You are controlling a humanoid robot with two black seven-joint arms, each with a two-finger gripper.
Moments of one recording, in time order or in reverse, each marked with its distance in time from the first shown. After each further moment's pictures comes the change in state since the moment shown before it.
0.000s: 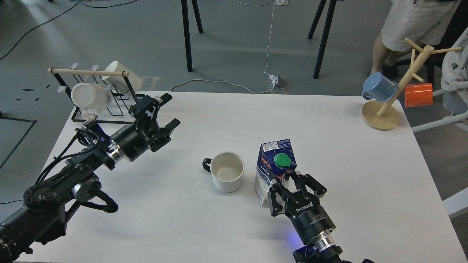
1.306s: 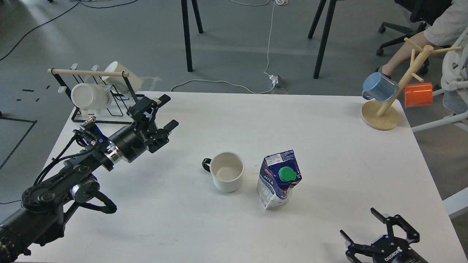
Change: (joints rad) left arm 0.007 0.007 -0.004 -0.001 -0.001 0.000 0.000; right arm -0.266 -0.693 0.075 0.160 -0.002 0.000 0.003
